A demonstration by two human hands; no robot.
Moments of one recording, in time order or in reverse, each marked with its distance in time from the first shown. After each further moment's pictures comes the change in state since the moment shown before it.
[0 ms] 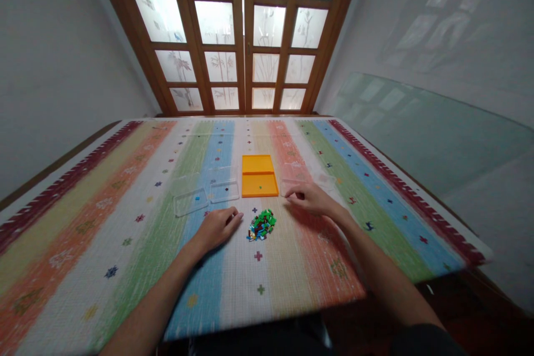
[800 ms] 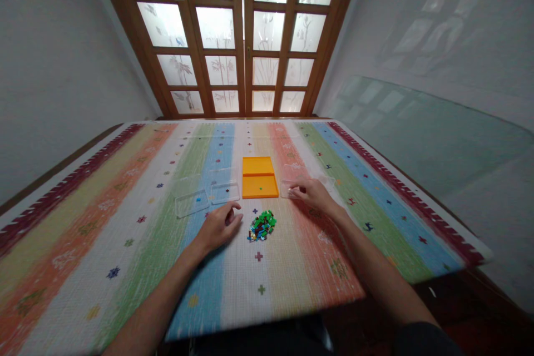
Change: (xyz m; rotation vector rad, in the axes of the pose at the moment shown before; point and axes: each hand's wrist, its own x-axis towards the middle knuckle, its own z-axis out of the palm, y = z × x) left_hand 0.000 -0.003 0.005 -0.137 0.171 0.003; right_hand 0.007 0.029 0.011 -0.110 0.225 0.095
